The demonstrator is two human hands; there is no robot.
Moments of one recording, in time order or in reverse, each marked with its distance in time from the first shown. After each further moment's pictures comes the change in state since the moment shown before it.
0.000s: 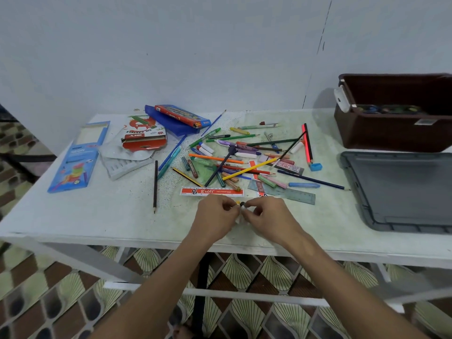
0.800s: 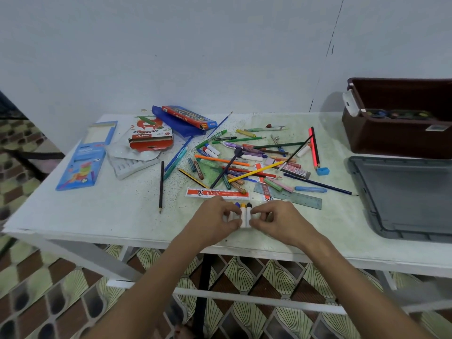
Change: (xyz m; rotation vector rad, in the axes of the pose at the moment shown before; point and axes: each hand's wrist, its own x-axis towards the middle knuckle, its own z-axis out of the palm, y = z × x) left_hand 0.008 -0.025 -0.015 0.301 -0.137 0.256; right_hand 0.003 0.014 -0.011 0.023 -0.100 -0.116
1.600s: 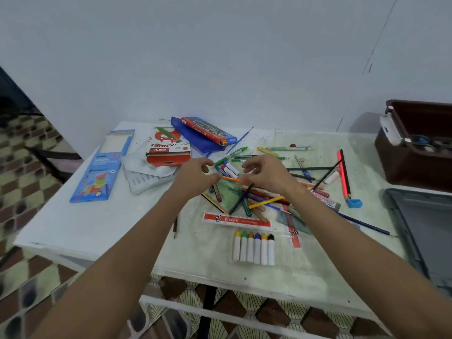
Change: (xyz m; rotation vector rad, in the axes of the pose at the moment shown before) left_hand 0.107 -0.076 -0.097 -0.078 0.255 -0.292; right_hand 0.171 -0.055 -0.024 0.025 0.055 -0.116
